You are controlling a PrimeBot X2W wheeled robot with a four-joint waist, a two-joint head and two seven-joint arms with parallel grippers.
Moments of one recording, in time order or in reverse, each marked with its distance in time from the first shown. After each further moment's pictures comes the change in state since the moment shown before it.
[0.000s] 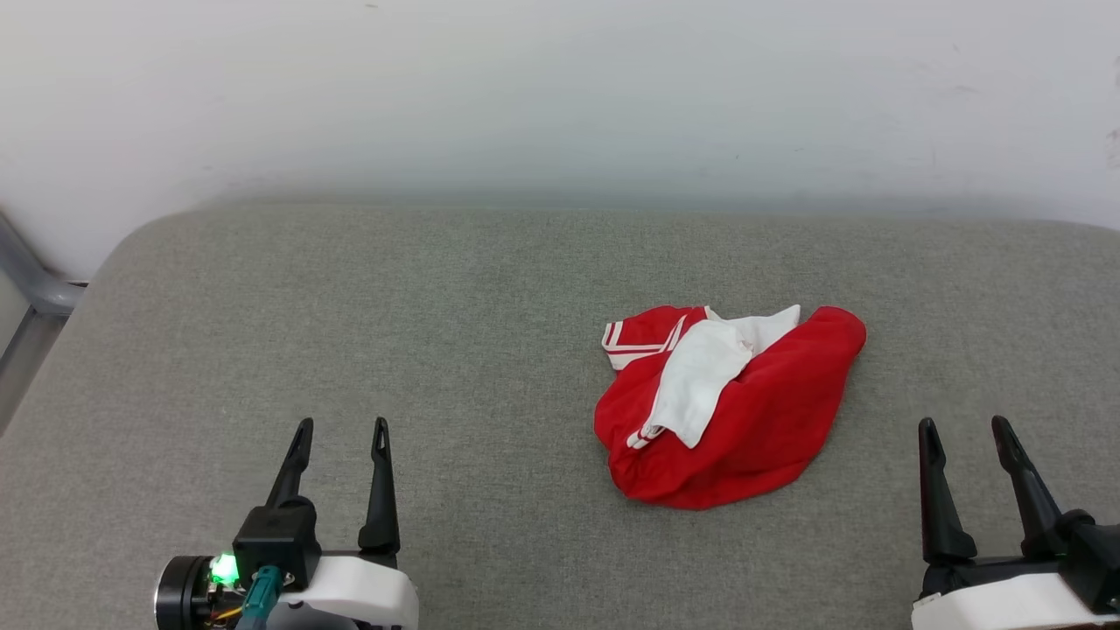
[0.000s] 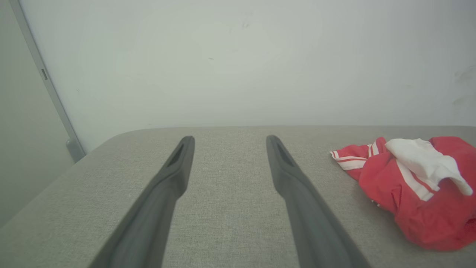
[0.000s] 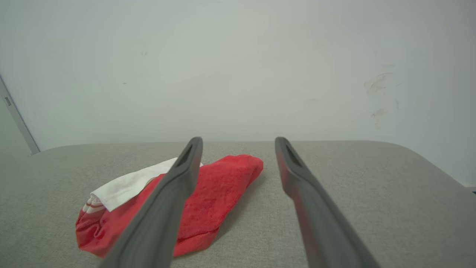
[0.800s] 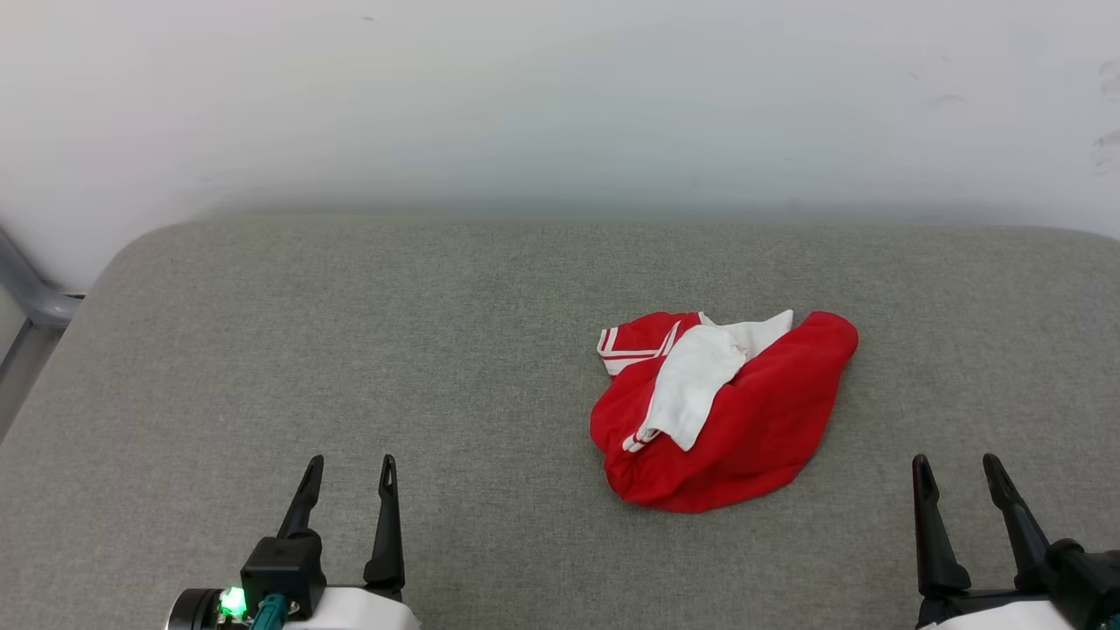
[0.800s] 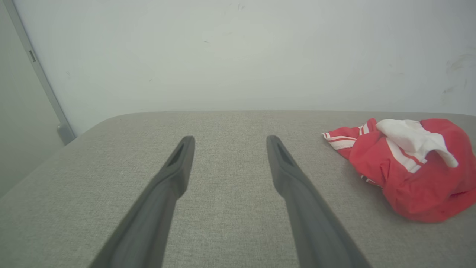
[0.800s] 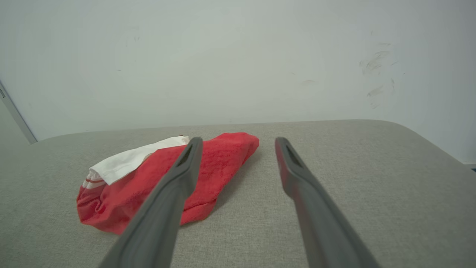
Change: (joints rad) left arm 0.075 -0.156 0.174 0.044 0.154 -0.176 0.000; right arm 0.048 0.000 0.004 0.034 0.015 0.000 0.000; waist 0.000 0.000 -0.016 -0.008
